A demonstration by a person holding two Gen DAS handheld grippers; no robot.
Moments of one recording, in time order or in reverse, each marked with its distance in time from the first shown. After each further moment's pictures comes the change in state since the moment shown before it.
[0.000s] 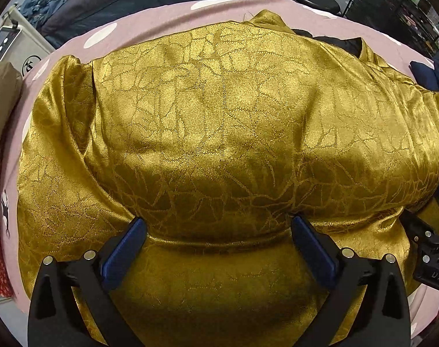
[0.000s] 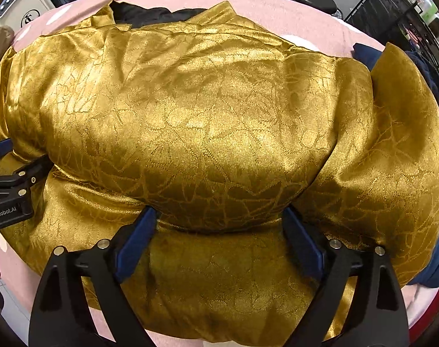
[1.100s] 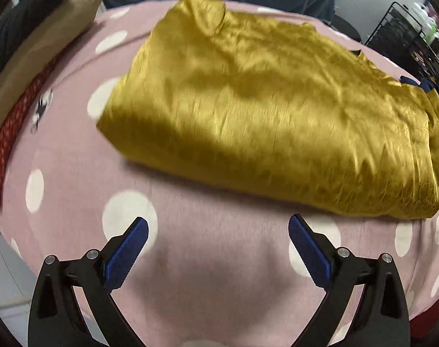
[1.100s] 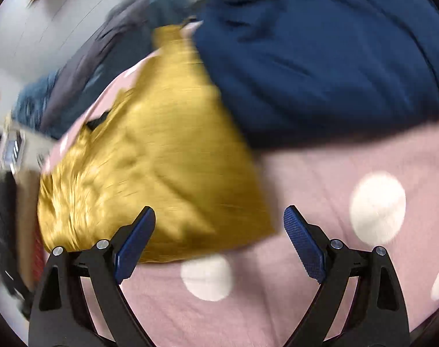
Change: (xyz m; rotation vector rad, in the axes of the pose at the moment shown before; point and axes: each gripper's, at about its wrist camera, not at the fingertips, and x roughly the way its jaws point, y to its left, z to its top) left arm -0.073 0.052 -0.153 -0.221 -0.037 -0.025; right arm -0.058 -0.179 -0.182 0.692 -0.201 0.359
